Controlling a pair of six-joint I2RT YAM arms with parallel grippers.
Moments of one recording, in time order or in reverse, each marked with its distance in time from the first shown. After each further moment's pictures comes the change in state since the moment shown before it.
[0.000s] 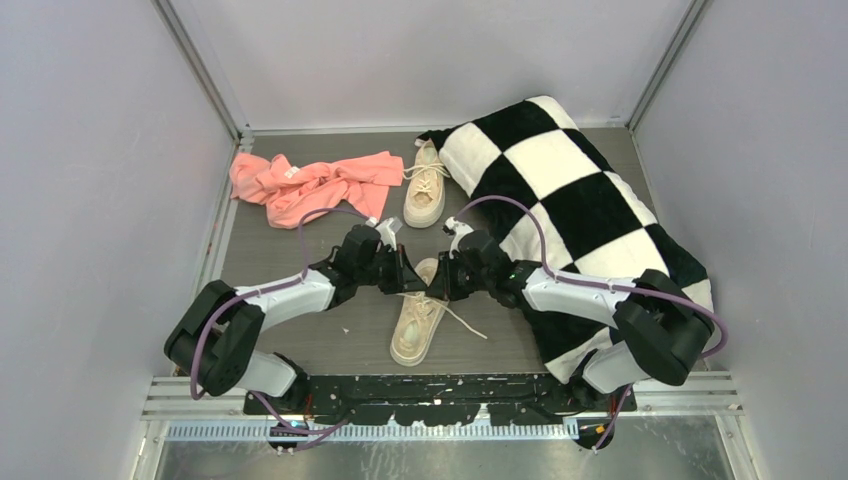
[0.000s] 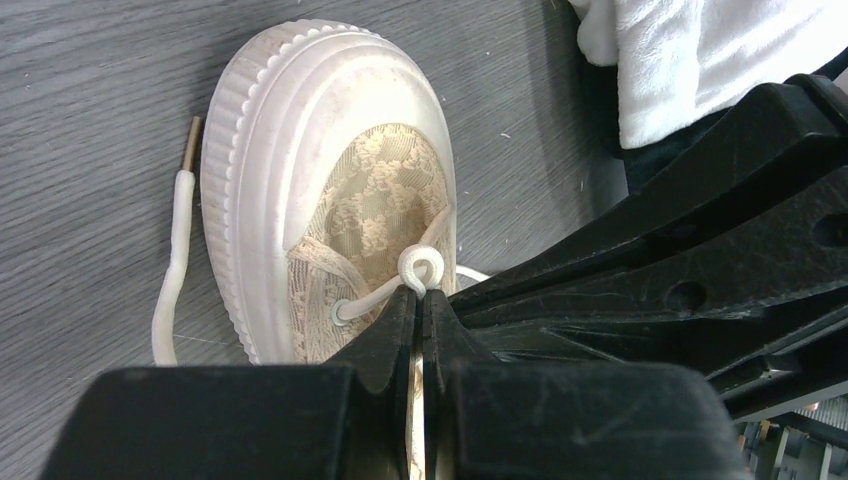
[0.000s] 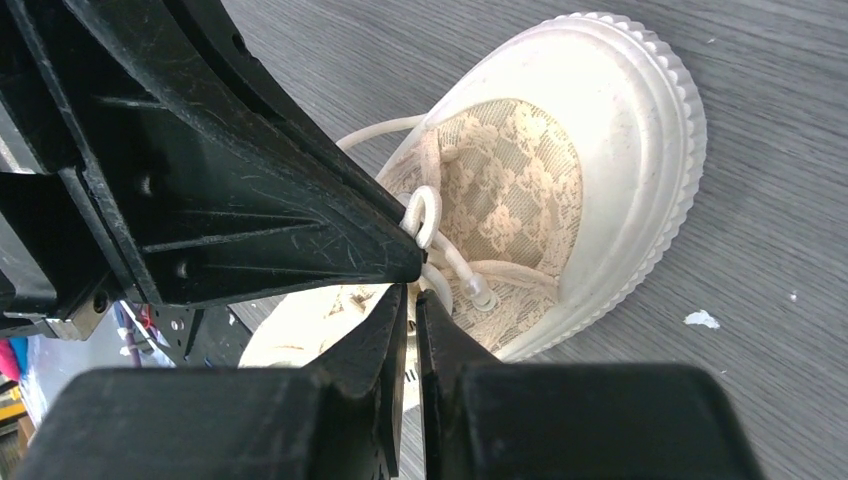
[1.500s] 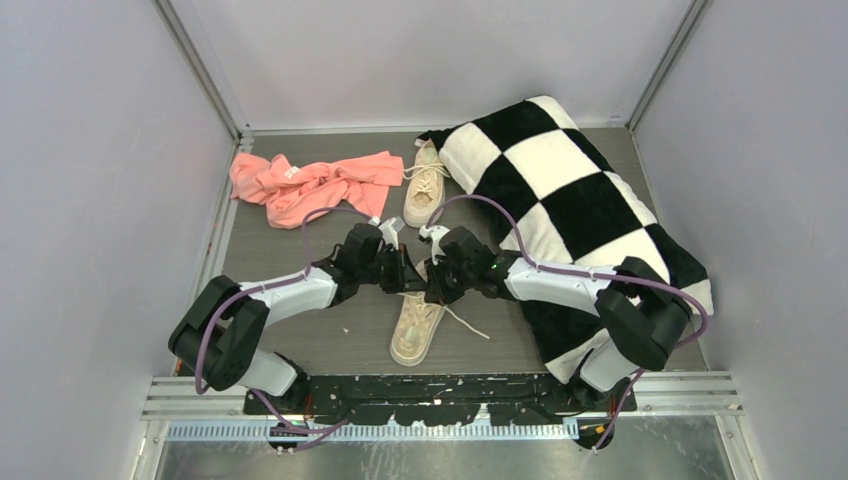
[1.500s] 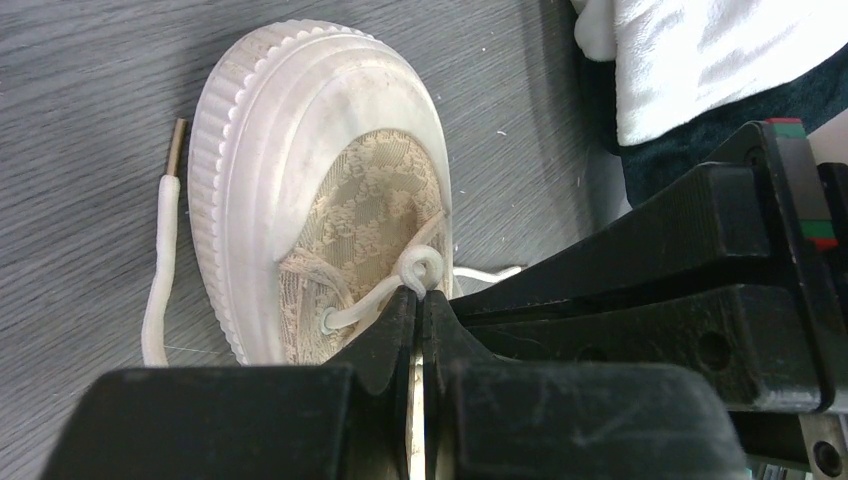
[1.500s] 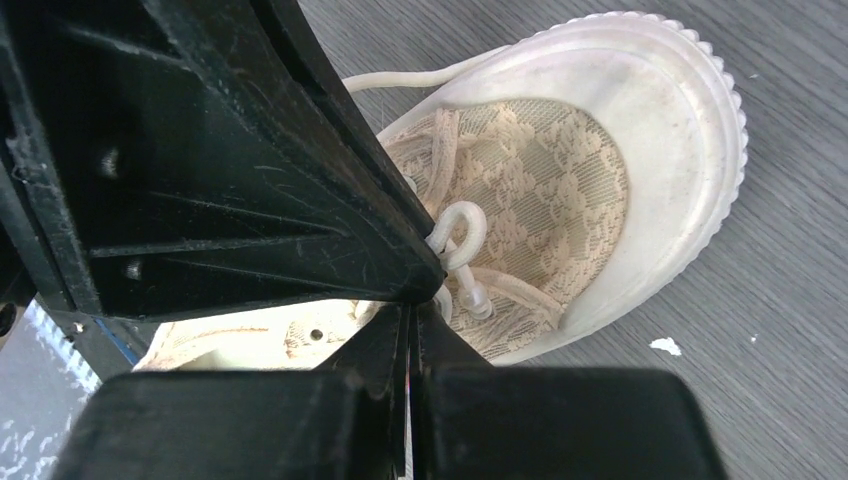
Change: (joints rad) left arm 0.000 0.033 0.018 0.003 0.026 0.001; right arm 0.041 0.117 0.150 -0.199 -0.009 -0.278
